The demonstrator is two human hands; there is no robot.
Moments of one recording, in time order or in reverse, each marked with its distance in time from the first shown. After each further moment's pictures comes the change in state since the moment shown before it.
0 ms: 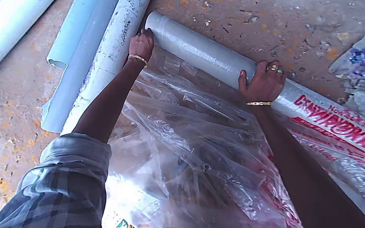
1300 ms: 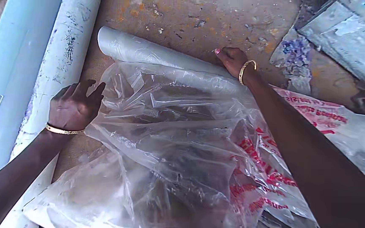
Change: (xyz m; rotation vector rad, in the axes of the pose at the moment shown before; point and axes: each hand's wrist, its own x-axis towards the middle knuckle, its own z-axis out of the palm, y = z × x) left_hand -0.143 -0.039 -0.001 0.010 0.389 0.562; right_hand 0.087 0.068 -0.035 0.523 -0.616 0.124
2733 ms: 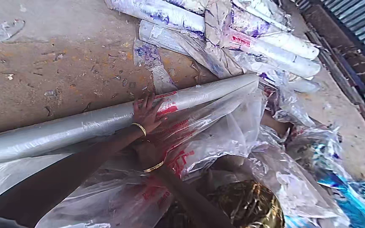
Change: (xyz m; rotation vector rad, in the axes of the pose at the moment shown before) left_hand 0.137 0.445 0.047 -0.469 -0.369 0.500; right_hand -0.301 0.028 0.109 0.026 -0.014 0.428
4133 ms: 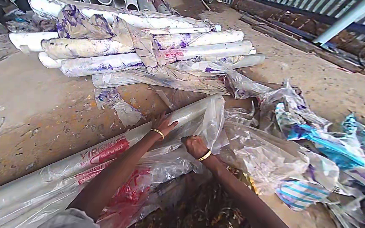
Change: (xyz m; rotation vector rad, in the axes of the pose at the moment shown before) left_hand 0.085 0.209 0.007 0.074 -0.394 0.127; right_hand -0.143 0.200 -0.155 -0.117 0.135 0.213
